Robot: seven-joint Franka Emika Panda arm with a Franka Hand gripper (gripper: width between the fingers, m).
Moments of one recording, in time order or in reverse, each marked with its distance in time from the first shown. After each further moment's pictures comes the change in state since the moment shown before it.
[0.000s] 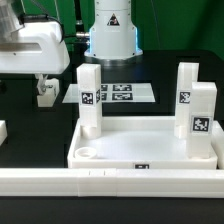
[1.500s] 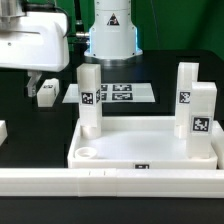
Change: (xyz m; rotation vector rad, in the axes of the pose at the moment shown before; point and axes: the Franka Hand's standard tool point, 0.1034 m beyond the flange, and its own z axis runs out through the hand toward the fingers) arm 0.078 -0.016 -0.053 -0.126 0.318 -0.100
